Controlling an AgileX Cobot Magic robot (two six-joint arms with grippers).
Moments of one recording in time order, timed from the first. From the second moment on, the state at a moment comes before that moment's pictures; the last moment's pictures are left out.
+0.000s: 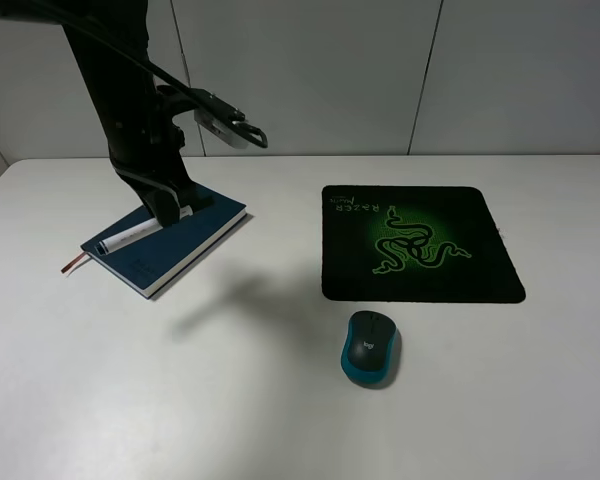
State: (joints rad) left arm -0.45 1.89 -1.46 0.01 1.10 0.39; right arm 0.06 -0.01 -0.49 0.03 1.03 0.00
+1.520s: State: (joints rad) left arm -0.27 2.18 -1.62 0.02 0.96 0.41; right arm 0.06 -0.01 -0.49 0.03 1.03 0.00
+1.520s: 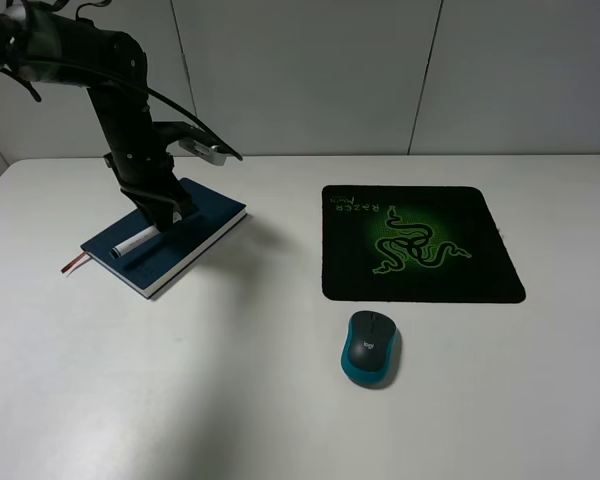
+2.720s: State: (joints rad) left arm -0.27 2.25 -1.62 0.03 0.87 0.36; right arm 0.06 -0.01 -0.49 0.03 1.03 0.00
